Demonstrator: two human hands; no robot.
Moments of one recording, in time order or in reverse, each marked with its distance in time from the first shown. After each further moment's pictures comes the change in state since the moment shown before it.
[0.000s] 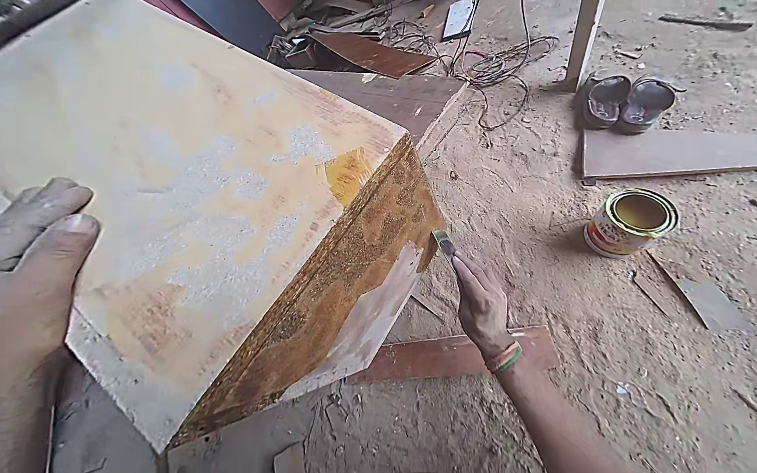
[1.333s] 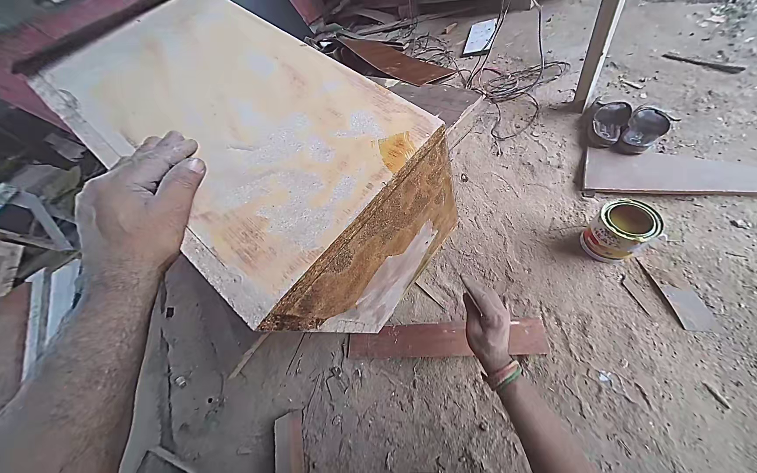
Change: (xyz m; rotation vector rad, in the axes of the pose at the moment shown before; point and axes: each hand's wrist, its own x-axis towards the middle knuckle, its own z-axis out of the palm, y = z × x) left_hand -0.007 0.038 0.000 0.259 -0.006 -0.049; right_hand -0.060 -0.029 -0.024 0.133 -0.046 0.124
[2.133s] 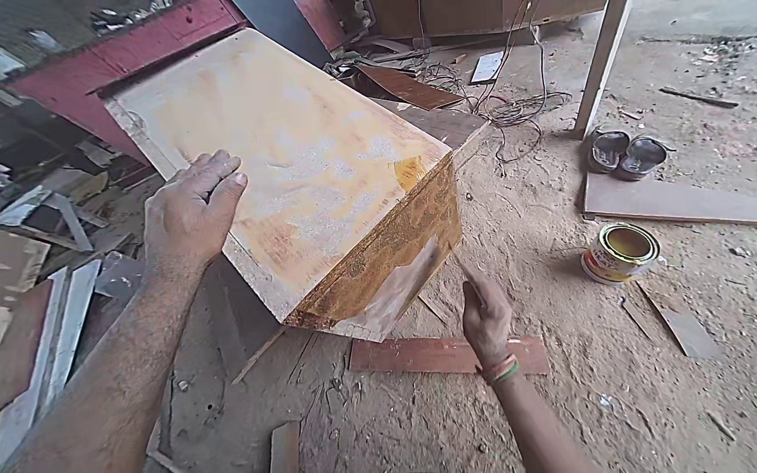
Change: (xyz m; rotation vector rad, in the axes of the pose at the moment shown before) left_hand 0.005 0.009 -0.001 0.014 0.011 0.042; right_hand 0.054 -0.041 -0.007 0.009 0.085 -0.049
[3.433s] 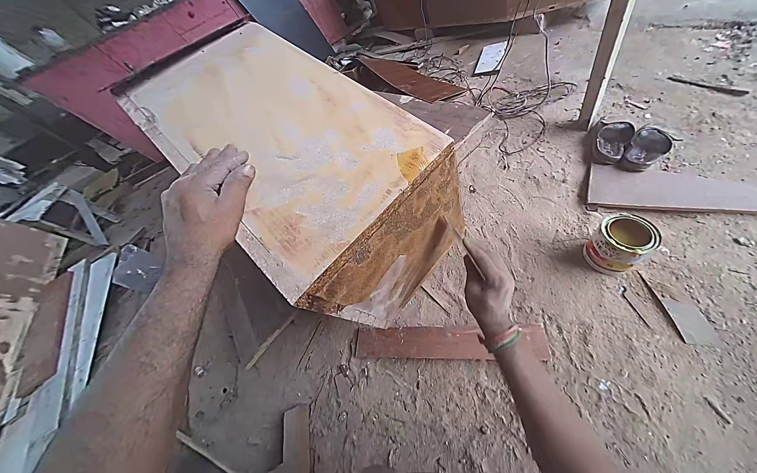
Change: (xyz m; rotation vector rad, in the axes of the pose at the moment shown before) left_hand -0.001 -0.005 0.004 -0.038 0.023 0.012; right_hand 0.030 -0.008 -0.002 -0.002 -0.008 -0.045
